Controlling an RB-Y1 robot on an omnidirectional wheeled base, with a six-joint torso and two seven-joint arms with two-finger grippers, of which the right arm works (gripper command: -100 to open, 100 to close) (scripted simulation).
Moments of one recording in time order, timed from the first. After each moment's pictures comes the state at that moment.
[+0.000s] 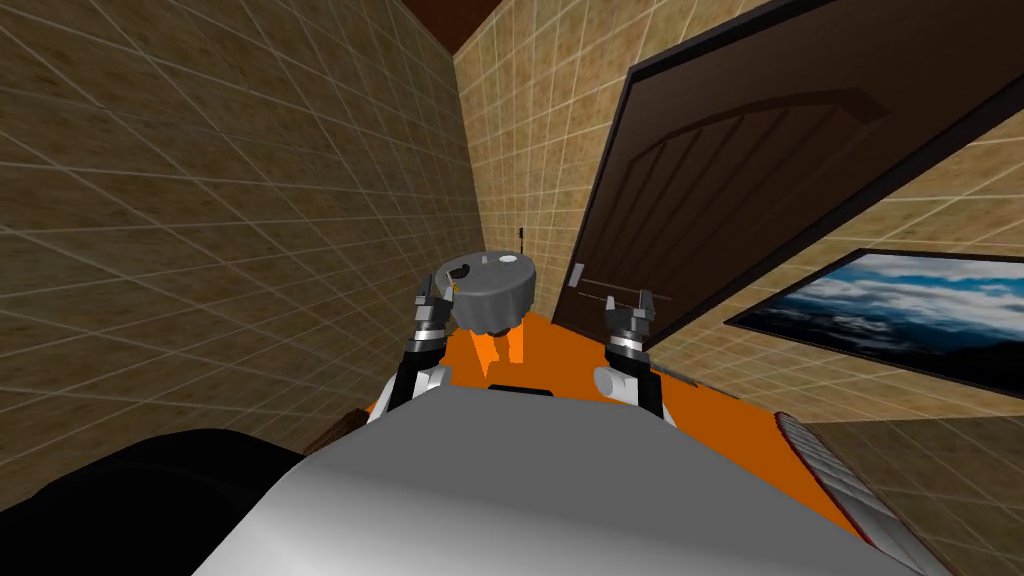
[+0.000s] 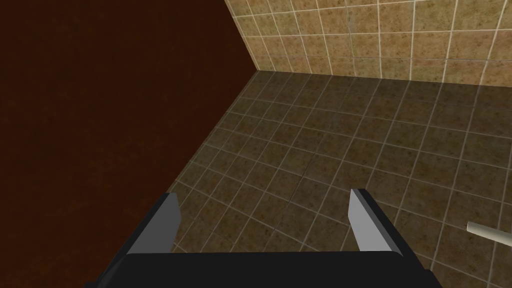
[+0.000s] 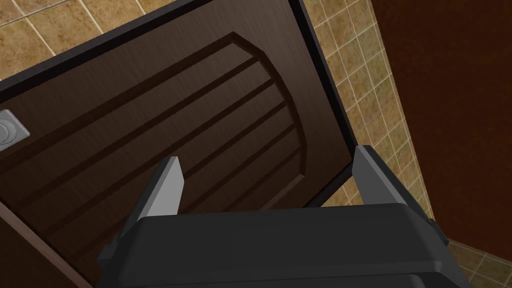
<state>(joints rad) 0.37 -0.08 -0.04 -2.00 -0.34 -0.57 0.00</state>
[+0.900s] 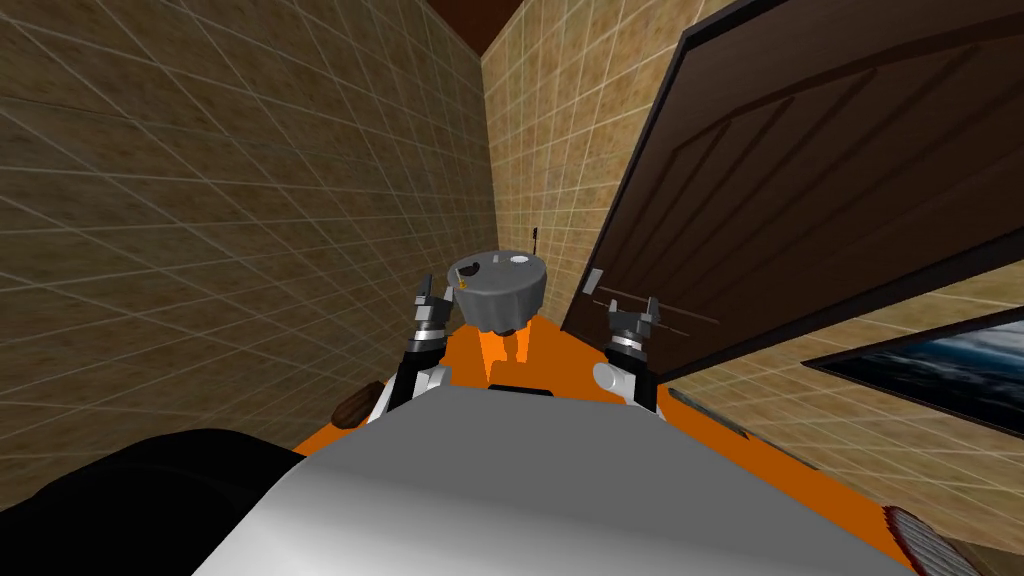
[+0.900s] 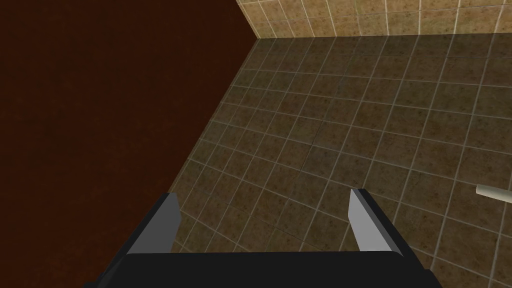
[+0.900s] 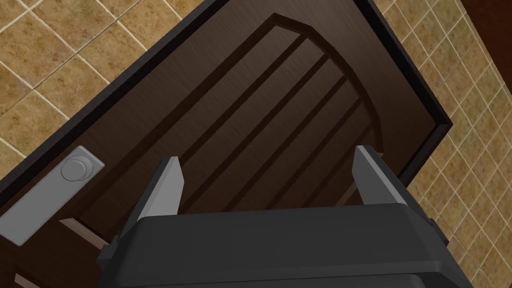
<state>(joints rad) 0.30 -0.08 -0.08 -1.87 -0.52 -0.62 -0.07</state>
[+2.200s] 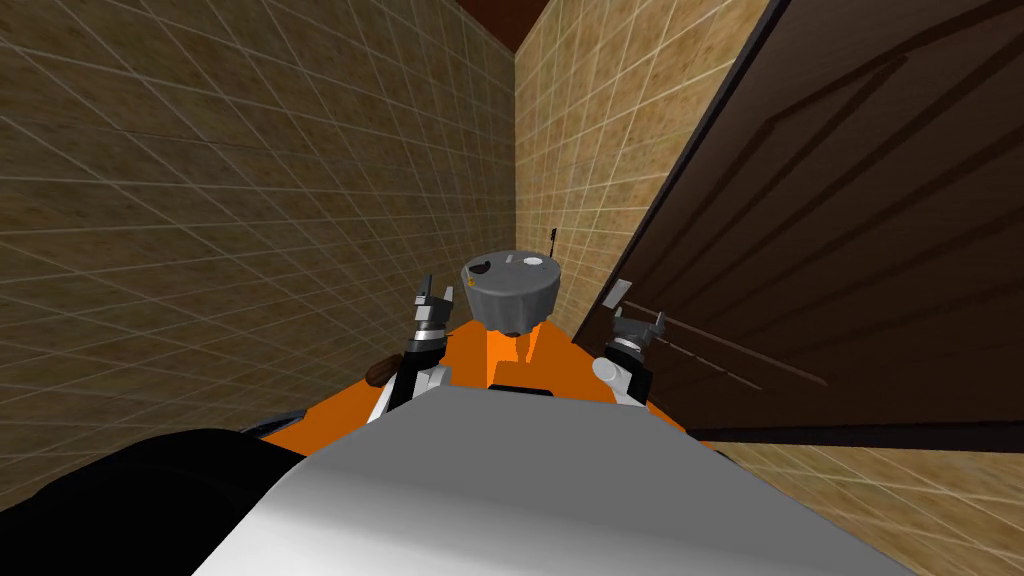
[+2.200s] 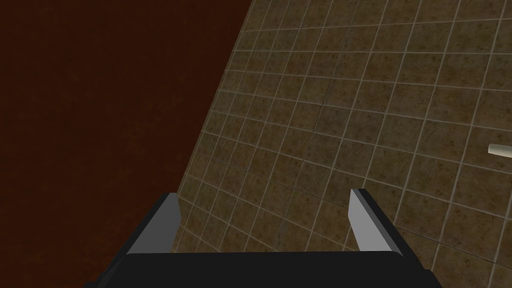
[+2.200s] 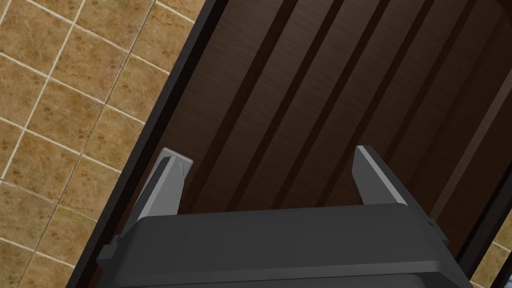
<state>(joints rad) 0.21 -0.07 -0.14 -1.69 -0.79 -0.69 -0.18</state>
